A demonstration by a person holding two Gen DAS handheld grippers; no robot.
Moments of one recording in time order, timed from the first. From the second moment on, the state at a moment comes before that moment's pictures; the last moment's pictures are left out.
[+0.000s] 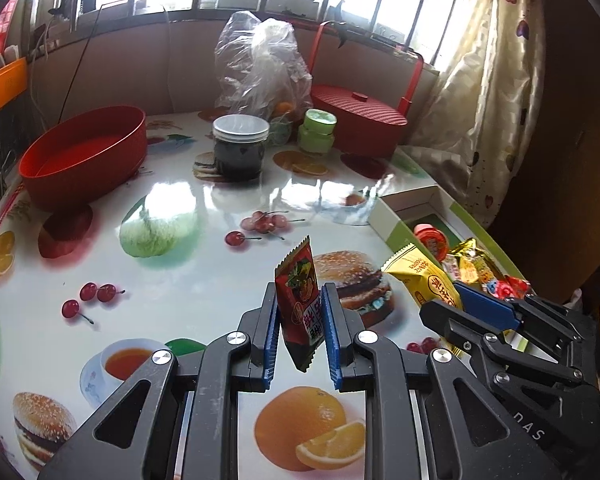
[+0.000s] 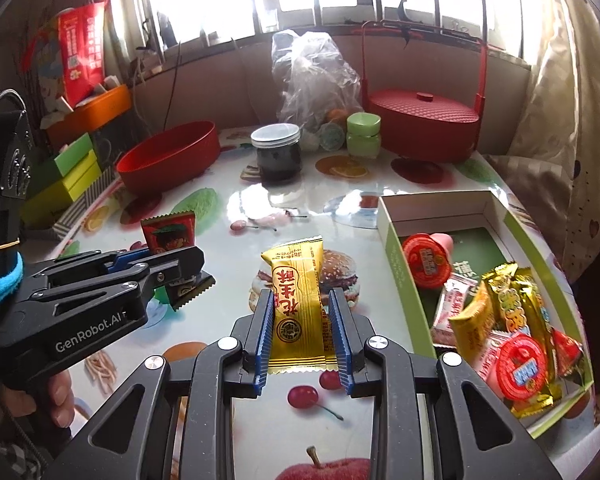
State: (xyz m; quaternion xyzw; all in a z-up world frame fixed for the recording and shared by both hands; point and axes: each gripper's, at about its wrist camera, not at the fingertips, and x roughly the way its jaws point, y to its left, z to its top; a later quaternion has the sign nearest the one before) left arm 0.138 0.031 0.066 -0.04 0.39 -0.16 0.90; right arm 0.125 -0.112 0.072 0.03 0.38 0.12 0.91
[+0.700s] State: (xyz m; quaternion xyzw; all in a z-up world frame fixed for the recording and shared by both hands) left arm 0.122 -0.015 0.084 -0.02 0.38 -0.20 0.90; right arm 0.086 -0.161 0.088 0.06 0.36 0.08 0.93
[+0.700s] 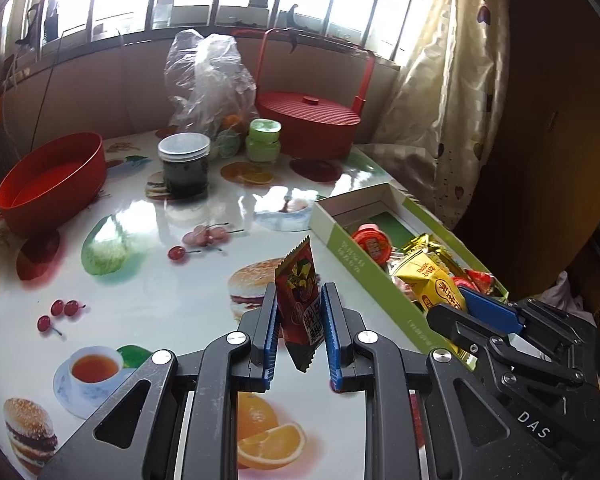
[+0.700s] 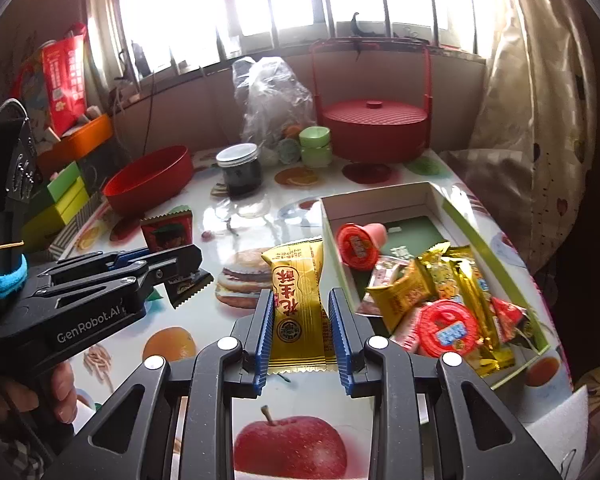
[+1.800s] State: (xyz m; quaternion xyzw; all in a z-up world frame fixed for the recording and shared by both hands) left arm 0.154 -0.123 0.068 0.00 0.40 -0.29 0.87; right arm 0.072 -0.280 0.072 0.11 0.37 -0.05 0.92
